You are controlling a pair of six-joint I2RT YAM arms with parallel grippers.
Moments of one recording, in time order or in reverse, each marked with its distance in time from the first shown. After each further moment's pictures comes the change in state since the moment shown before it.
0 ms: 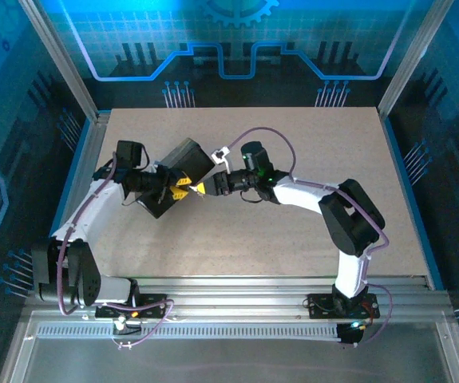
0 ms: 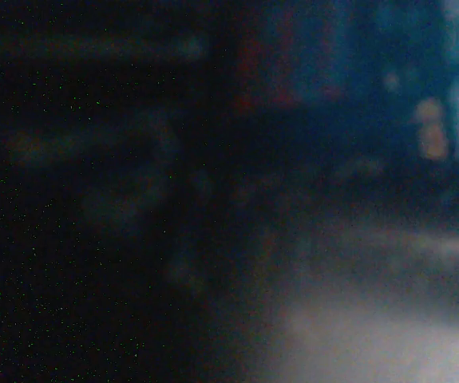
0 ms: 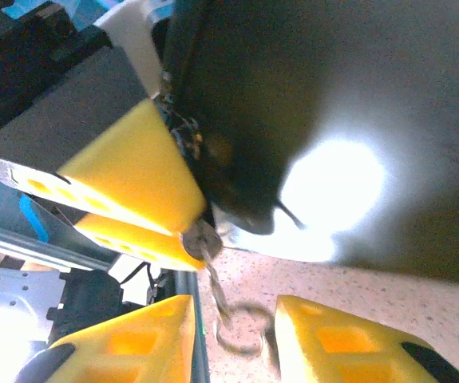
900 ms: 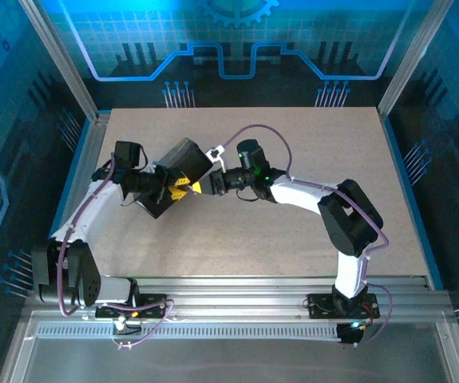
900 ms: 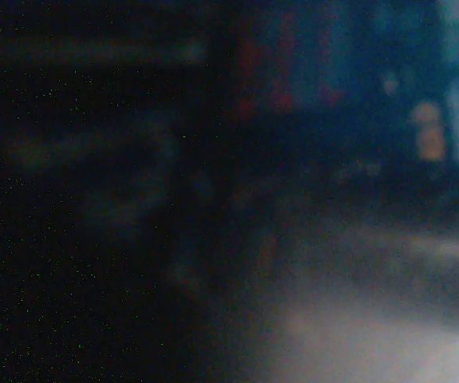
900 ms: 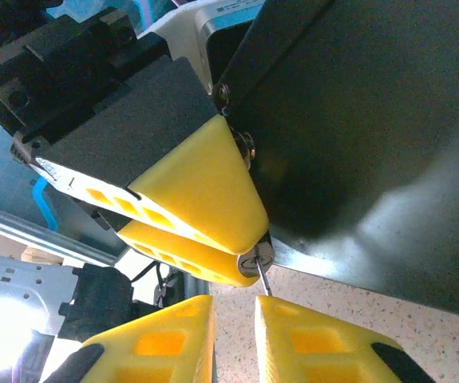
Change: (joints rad) left arm 0.011 -0.006 -0.008 0.007 -0.001 0.000; right arm 0.031 0.013 0.053 -0.005 -0.023 -0.027
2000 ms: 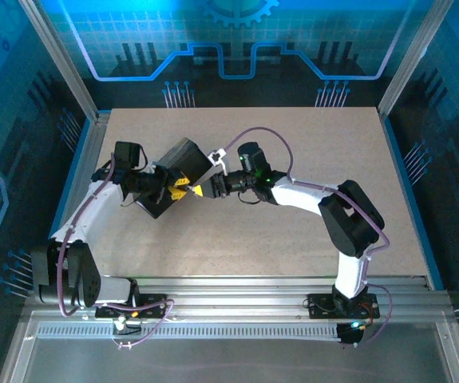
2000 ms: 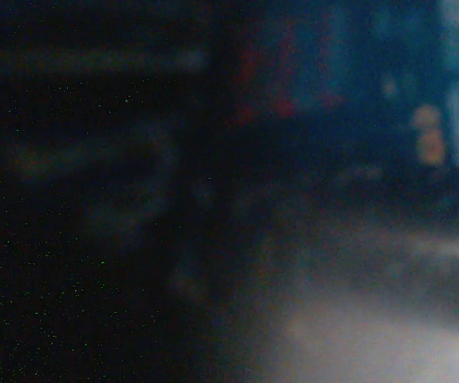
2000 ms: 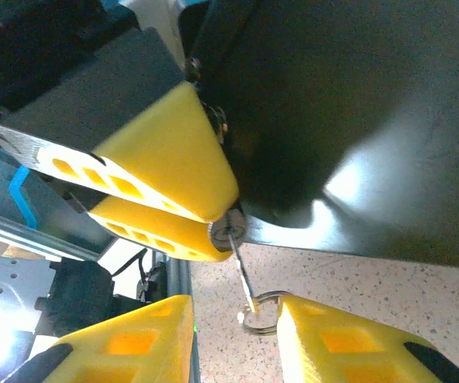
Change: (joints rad) left arm 0.001 -0.003 -0.005 0.004 -0.007 0.000; right arm -0.001 -0.008 -0.033 -0.021 0.035 -0.042
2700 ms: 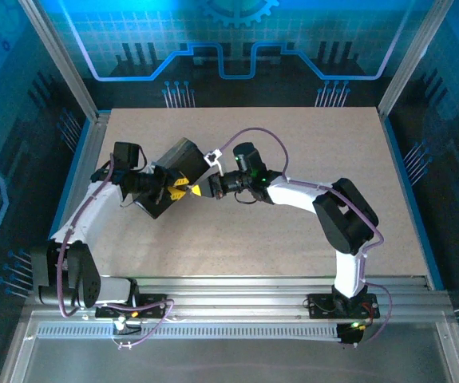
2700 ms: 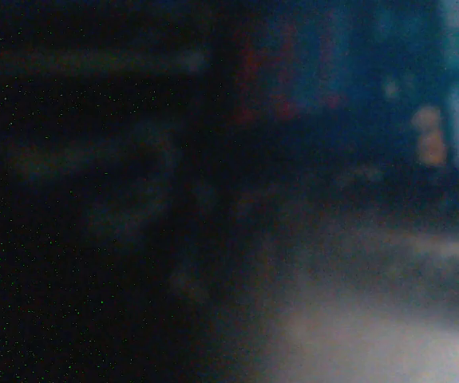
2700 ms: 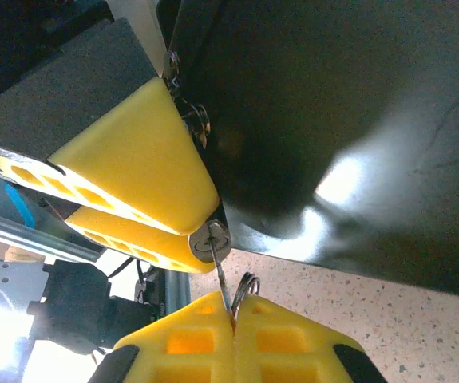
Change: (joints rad) left arm 0.005 -0.006 -0.006 0.001 0.000 0.001; right arm 0.015 0.040 0.040 0.001 -0.003 0.018
